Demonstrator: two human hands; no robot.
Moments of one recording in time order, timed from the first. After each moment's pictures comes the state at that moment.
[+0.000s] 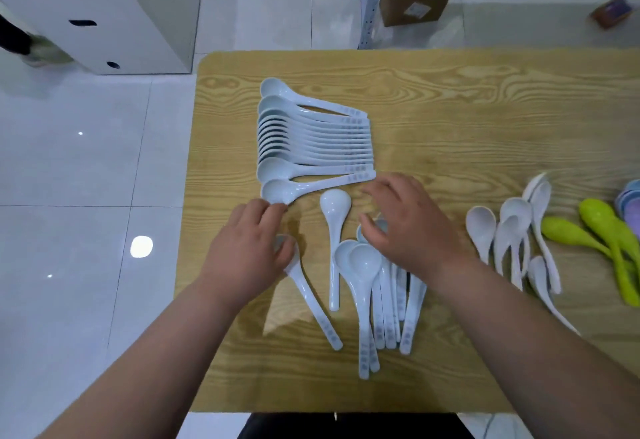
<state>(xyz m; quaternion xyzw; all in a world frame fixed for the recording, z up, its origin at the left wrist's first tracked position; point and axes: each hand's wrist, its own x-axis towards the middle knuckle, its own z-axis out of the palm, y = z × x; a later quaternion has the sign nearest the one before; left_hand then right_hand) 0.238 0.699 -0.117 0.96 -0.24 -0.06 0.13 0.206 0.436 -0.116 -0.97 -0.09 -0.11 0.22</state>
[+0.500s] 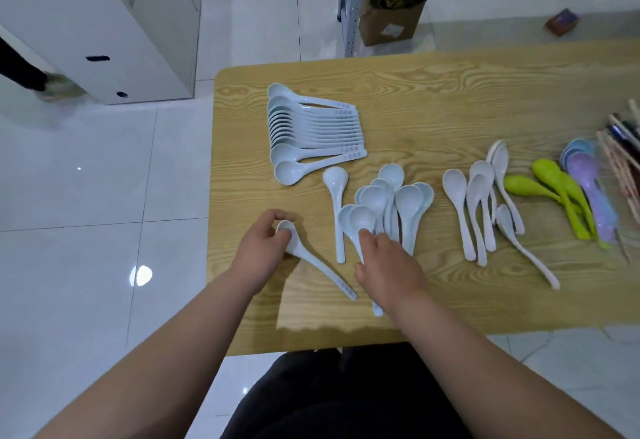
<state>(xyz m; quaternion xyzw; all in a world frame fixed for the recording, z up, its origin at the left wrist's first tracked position) 0.182 0.713 -0.084 0.83 0.09 -0.27 0.48 0.085 0.514 -0.109 -0.97 0.09 0.19 0.10</state>
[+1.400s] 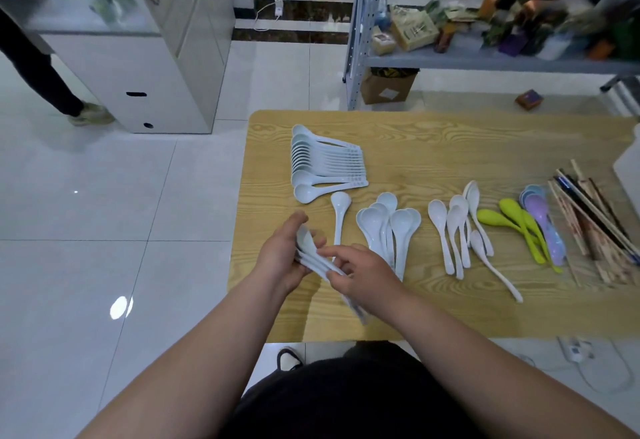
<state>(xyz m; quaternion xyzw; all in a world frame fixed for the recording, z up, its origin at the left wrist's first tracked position) 0.153 0.704 -0.011 0.45 0.33 -0.32 0.77 0.068 0.559 -0.020 -0.86 0.07 0.11 0.50</state>
